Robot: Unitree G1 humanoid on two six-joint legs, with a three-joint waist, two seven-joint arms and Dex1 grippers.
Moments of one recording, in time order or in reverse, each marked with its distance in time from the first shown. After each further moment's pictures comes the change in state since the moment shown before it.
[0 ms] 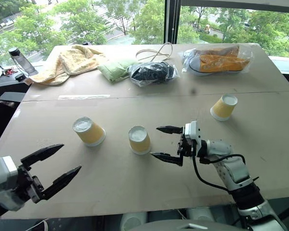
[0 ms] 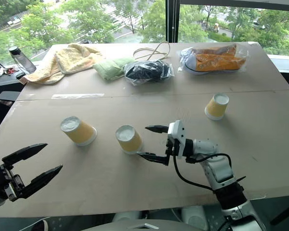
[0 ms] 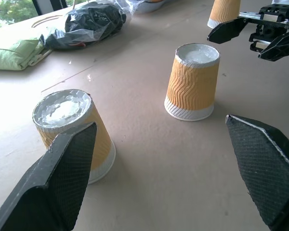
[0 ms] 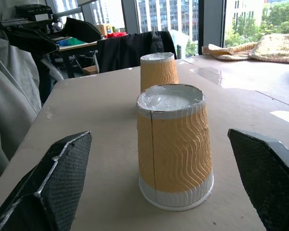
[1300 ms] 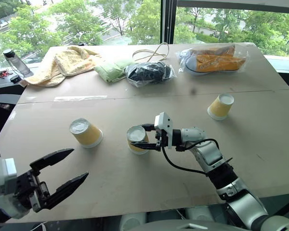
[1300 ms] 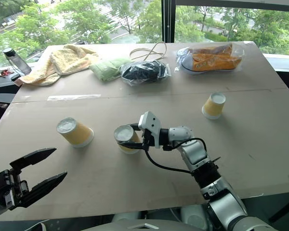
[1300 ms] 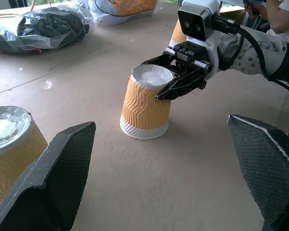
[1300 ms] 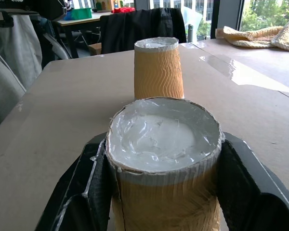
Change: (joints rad) left arm 0.002 -0.038 0.026 -0.131 -0.087 0.199 -0.050; right arm -0.240 0.161 0.091 0.239 -0.143 0.027 -0.050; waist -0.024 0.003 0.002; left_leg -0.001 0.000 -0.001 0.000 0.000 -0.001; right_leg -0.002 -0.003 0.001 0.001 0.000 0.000
